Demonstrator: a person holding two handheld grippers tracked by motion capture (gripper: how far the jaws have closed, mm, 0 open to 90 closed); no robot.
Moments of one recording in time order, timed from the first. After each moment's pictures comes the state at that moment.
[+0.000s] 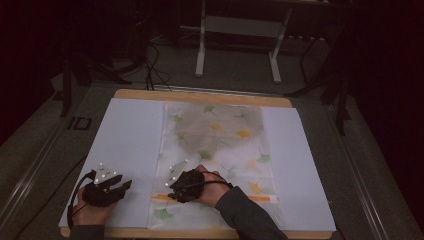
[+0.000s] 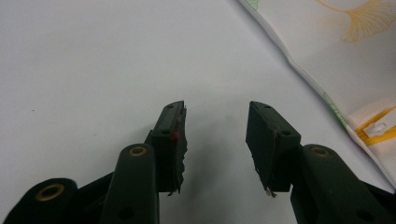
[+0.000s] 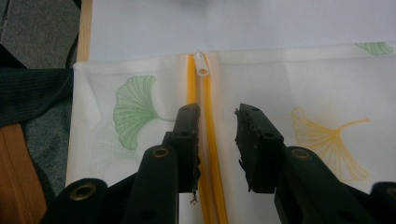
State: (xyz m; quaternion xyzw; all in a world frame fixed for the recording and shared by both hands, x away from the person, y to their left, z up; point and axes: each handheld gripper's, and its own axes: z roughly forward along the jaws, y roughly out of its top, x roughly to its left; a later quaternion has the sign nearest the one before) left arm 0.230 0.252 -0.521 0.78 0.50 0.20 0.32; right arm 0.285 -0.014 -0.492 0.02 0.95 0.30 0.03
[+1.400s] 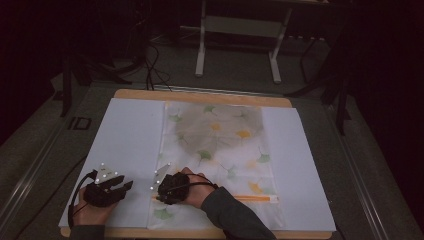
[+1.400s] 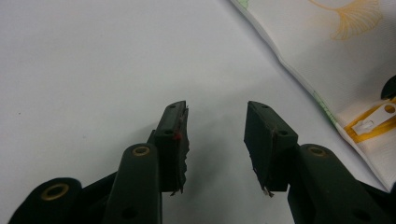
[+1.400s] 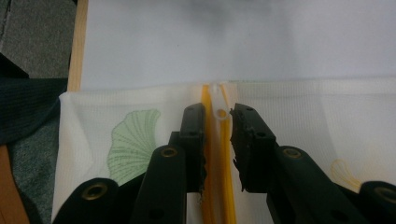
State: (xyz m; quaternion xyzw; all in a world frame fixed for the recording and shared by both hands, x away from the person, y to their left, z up) left arm 0.231 0.250 -0.521 0.78 0.50 0.19 0.33; right arm 0.283 0.024 -0.510 0.01 0.96 0.28 0.02
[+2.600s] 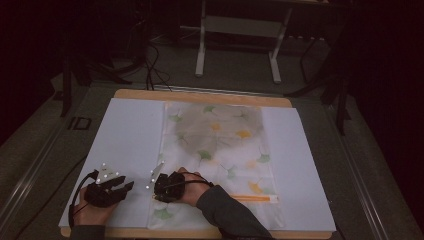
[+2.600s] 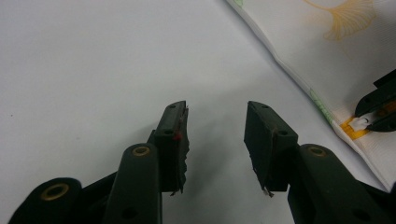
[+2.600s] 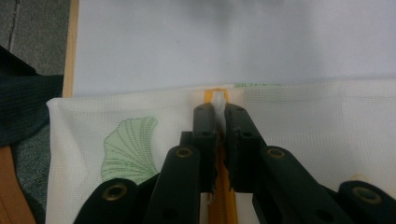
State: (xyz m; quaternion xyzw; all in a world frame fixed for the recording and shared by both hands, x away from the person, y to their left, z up) left arm 0.231 0.248 -0.521 0.79 0.49 0.19 0.32; right arm 0.289 0.037 -0.517 0.01 0.97 0.25 -0.01
